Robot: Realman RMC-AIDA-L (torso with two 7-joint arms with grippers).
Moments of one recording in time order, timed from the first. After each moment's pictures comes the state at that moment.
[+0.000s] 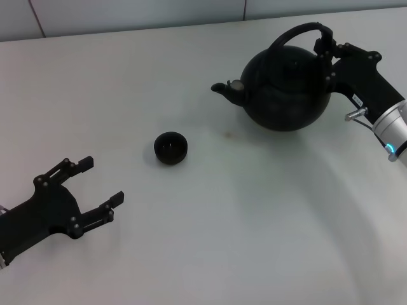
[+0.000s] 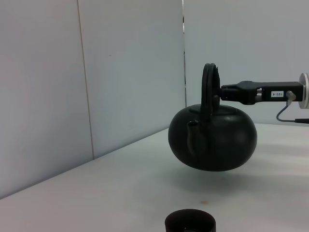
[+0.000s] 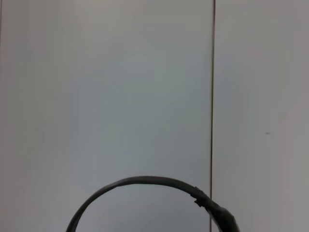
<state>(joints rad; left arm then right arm) -0.35 -2.06 0.63 0.26 1.79 1.48 -0.59 0.52 2.07 0.49 0.02 -2.14 -1.24 0.28</state>
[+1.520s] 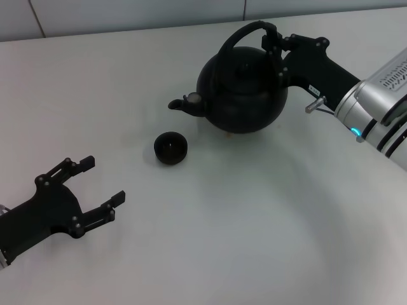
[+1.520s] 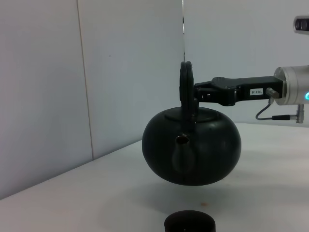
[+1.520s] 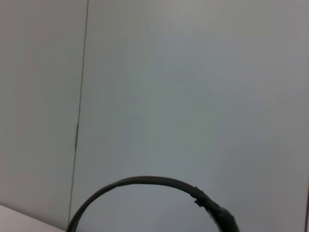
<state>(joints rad) -0.35 -2.07 0.62 0.26 1.79 1.48 -0.59 0.64 2.07 0.49 0.00 -2.30 -1.20 0.32</state>
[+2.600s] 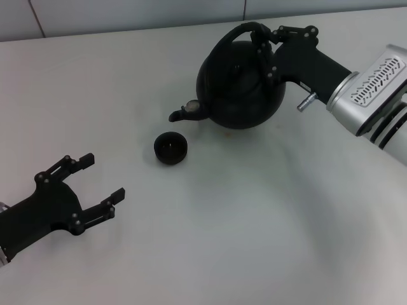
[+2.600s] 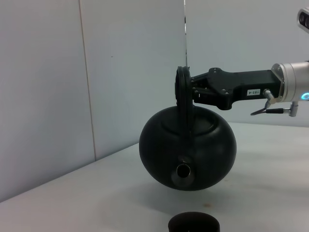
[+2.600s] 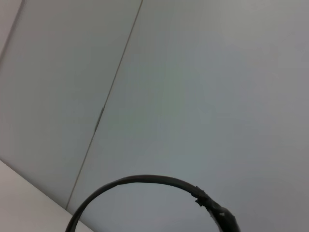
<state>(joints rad) -0.36 -2.07 0.62 0.26 1.79 1.47 -0.59 0.68 2.07 0.46 -0.01 -2.30 -1.19 0.08</state>
